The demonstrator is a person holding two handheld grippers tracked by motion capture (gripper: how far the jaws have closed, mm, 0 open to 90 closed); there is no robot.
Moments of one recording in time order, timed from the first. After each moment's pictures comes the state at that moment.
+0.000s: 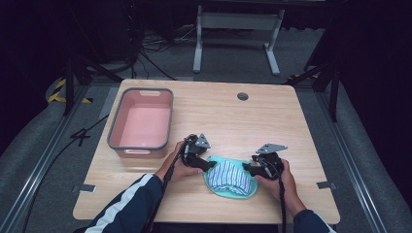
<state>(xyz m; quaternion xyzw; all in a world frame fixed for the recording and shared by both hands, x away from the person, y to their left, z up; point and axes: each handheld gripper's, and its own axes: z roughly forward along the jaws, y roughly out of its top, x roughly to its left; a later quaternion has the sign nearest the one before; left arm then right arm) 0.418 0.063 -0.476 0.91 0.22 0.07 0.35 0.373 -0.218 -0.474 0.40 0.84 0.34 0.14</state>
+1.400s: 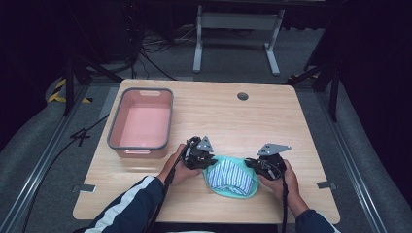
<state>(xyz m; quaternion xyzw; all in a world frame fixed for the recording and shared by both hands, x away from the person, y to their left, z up) 0.402 0.057 -0.454 0.91 0.18 0.05 0.36 0.361 -0.215 -0.448 0.35 0.85 0.37 0.14</state>
